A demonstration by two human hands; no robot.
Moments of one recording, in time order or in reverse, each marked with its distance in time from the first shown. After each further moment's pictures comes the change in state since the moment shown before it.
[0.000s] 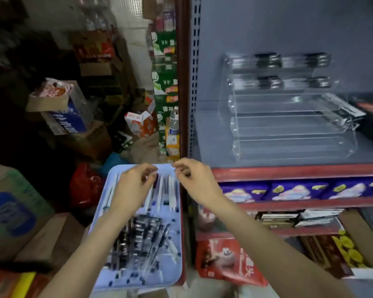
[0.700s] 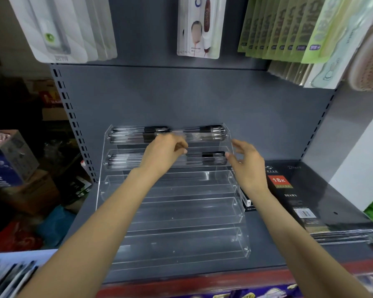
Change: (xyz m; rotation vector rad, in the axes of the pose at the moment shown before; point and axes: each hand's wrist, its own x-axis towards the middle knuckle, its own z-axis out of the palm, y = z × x) left_hand 0.248 0.348 0.163 0.070 0.046 0.415; right_hand 0.089 0.193 -0.393 -0.084 0.582 0.081
